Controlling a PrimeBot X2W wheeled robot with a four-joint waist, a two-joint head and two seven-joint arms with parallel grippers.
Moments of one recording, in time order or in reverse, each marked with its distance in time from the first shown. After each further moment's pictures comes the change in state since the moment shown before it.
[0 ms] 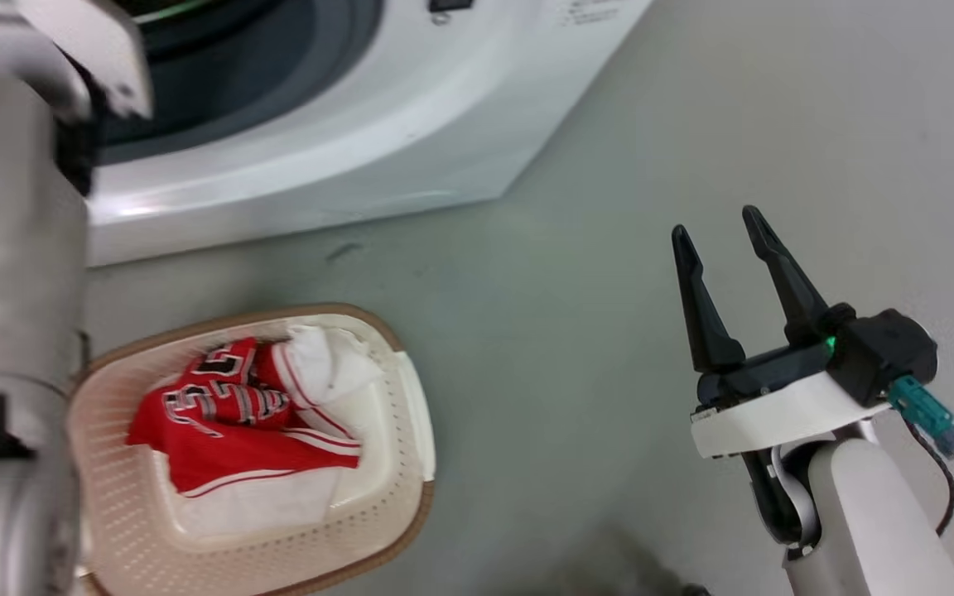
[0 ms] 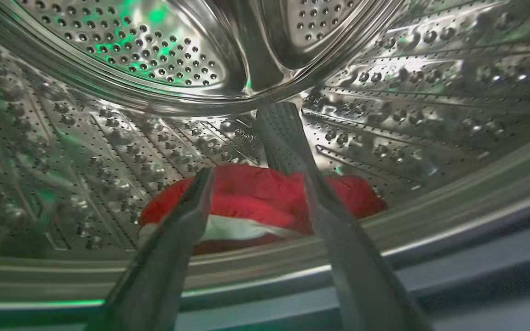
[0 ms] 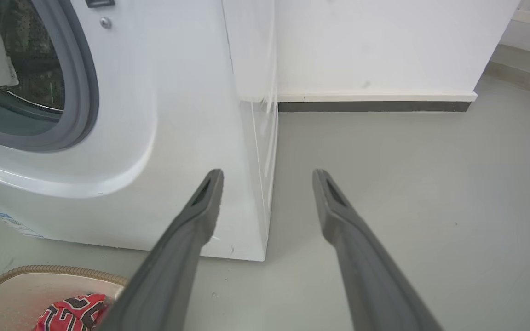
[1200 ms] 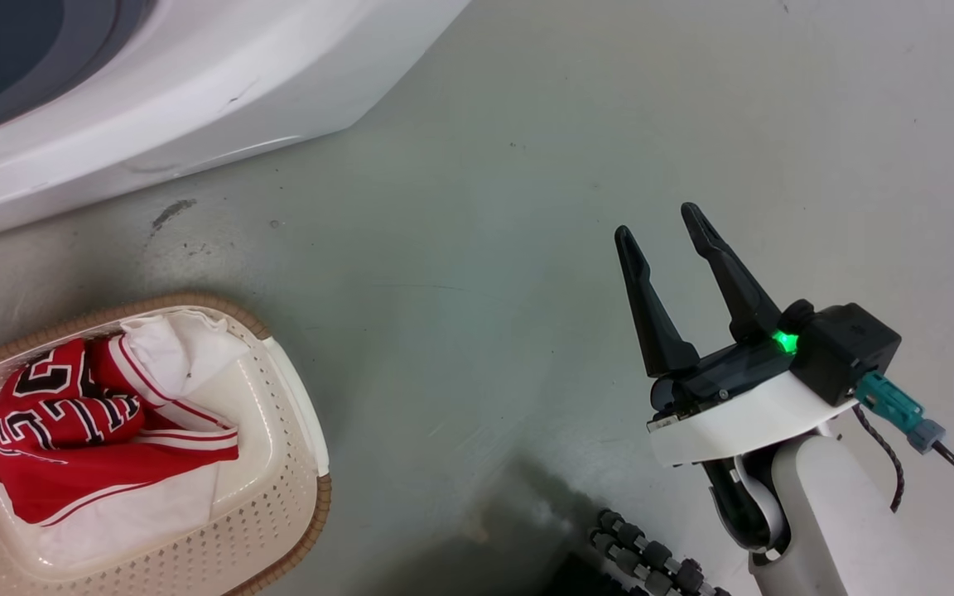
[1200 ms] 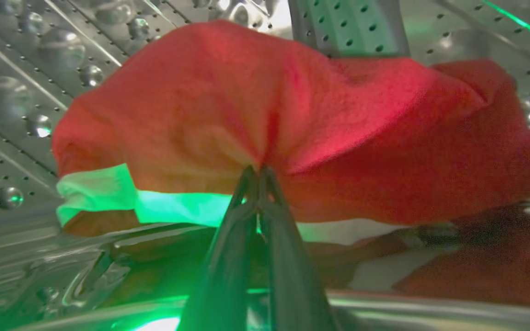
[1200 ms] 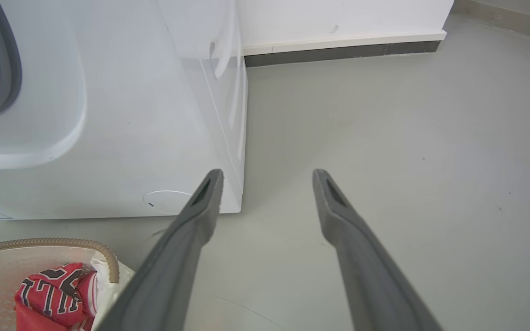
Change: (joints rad) left arm -0.351 0.229 -0.100 0.142 0.057 0.000 0.765; right arm -0.027 0.000 0.114 -0.015 0.125 0.000 -0.001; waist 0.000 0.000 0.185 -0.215
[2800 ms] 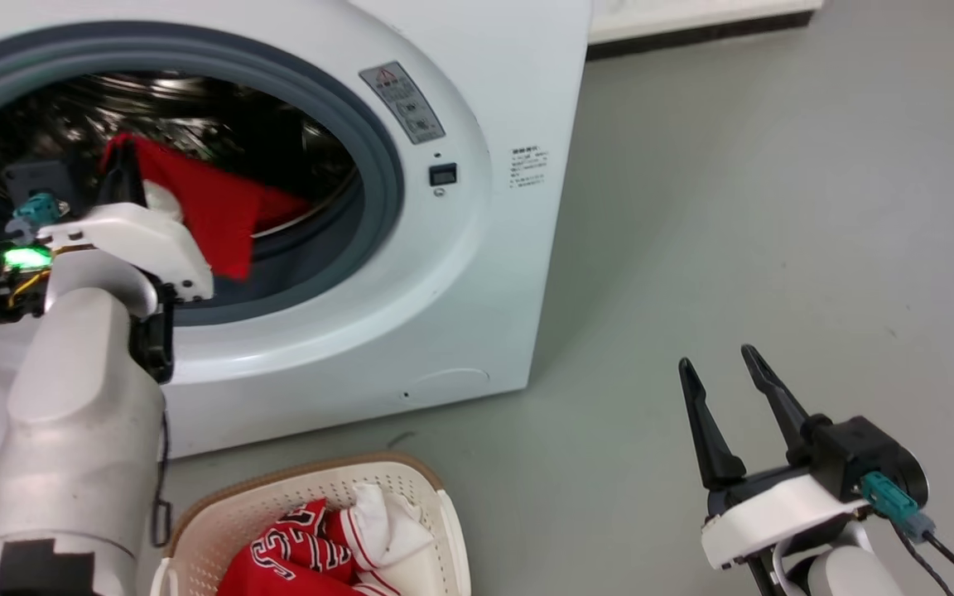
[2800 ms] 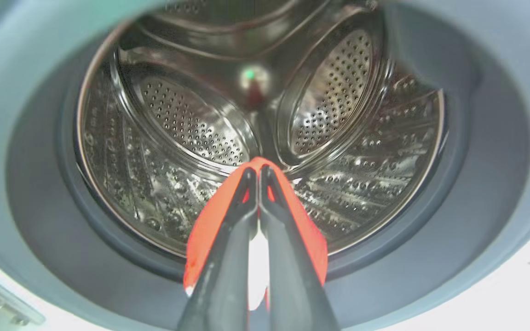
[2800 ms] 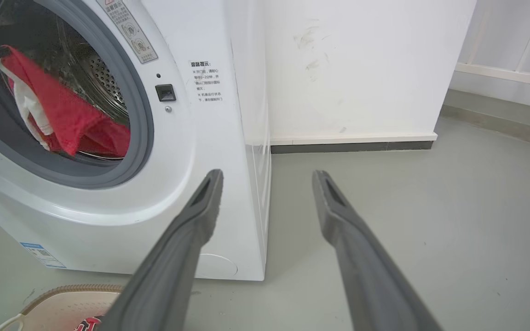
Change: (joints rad) left arm 0.709 -0.260 0.121 -0.222 -0.281 0.001 -0.923; right arm 0.219 0.001 -0.147 0.086 -0.159 0.000 0.015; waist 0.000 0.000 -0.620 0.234
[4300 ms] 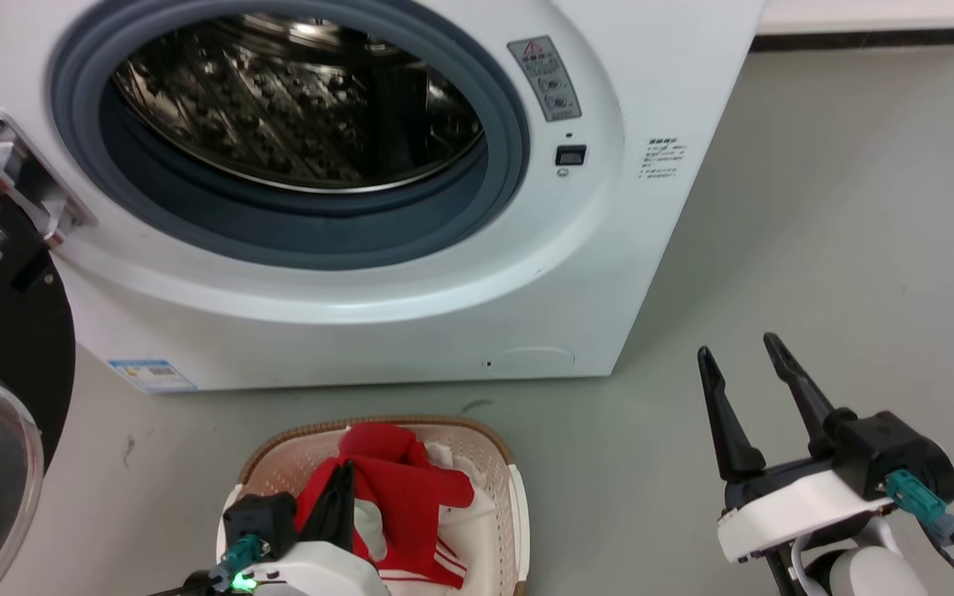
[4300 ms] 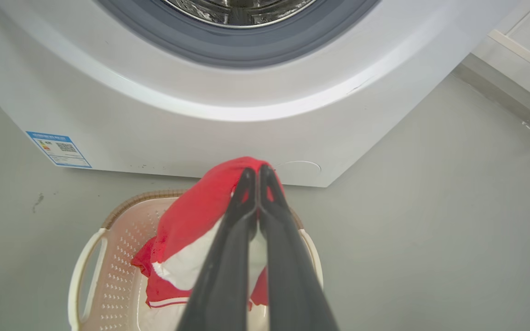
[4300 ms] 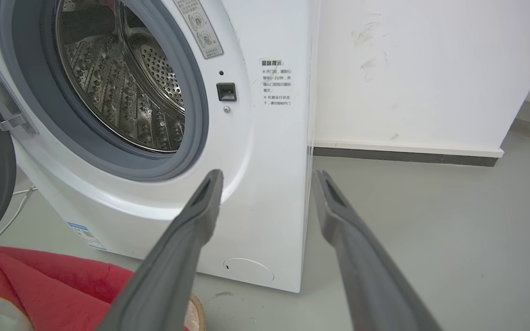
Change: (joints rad) left arm 0.862 -0.190 -0.163 -0.760 -0.097 0.074 0.152; right arm 0.044 0.000 -0.035 -0.123 -0.029 0.000 0.065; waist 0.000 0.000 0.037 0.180
